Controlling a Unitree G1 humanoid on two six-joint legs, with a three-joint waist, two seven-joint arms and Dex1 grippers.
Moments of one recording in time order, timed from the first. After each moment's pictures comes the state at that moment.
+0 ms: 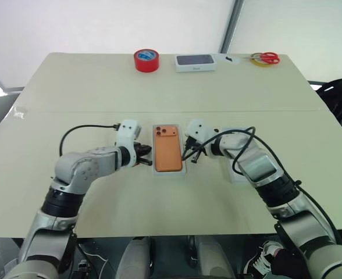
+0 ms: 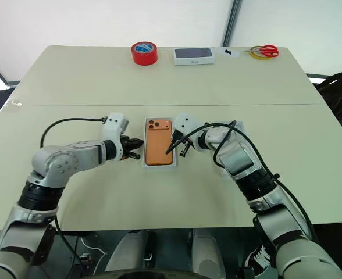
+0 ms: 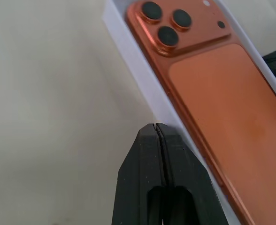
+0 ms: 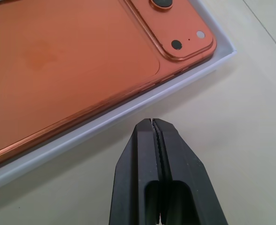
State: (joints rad) left arm -0.55 0.49 -0.12 -0.13 -0.87 1.11 -0.02; right arm -0.70 -0.46 0.41 0.03 -0.04 0.71 0.74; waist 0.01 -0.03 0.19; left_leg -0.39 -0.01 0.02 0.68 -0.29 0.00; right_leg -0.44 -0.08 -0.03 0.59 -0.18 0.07
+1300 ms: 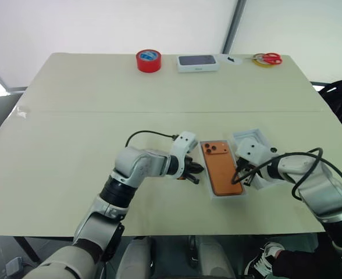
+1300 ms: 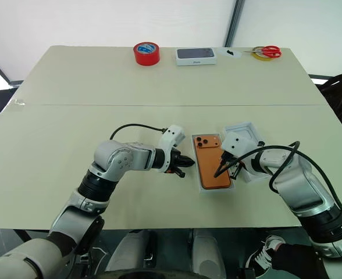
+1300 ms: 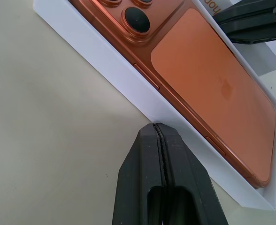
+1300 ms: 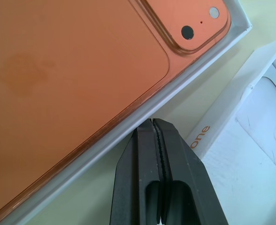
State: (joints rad) left arm -0.70 0.10 -0.27 0.03 -0.60 1.26 -0.34; right arm -0.31 -0.88 0.18 -0.35 -0.02 0.83 0.85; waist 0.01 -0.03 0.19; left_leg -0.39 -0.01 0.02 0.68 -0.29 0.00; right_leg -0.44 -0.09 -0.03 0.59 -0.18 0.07
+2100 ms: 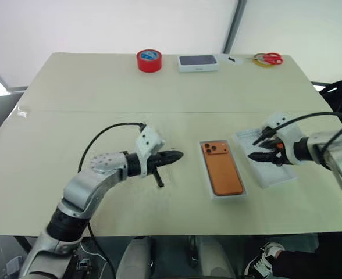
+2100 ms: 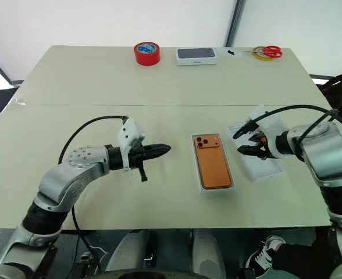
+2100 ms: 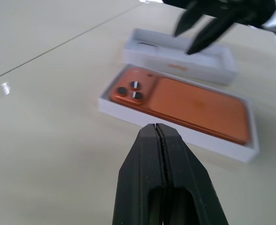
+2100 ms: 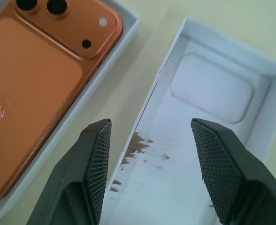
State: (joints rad) left arm -0.38 0.52 -0.23 -0.38 -0.45 0.61 -0.79; right arm -0.54 -0.99 0.09 -0.23 0.23 1.27 0.92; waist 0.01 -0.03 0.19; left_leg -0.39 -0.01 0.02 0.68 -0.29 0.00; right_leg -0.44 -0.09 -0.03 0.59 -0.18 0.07
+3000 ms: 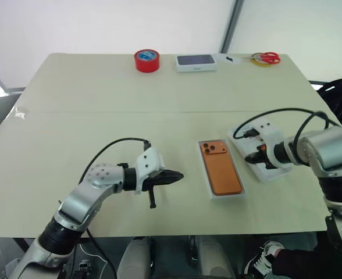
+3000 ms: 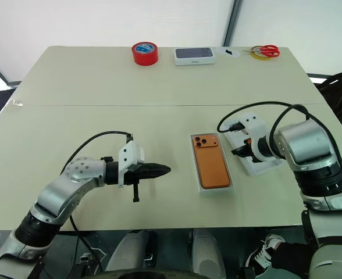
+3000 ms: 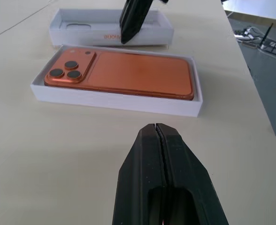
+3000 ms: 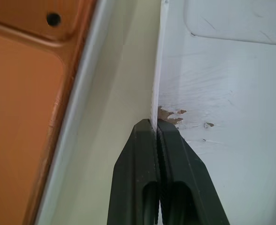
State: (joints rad) left arm -0.27 0.56 -0.27 -0.36 -0.36 0.46 -0.89; right arm -0.74 -0.83 0.11 -0.12 0.35 1.61 0.66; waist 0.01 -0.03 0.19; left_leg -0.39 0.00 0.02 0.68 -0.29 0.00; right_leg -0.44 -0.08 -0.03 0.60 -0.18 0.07
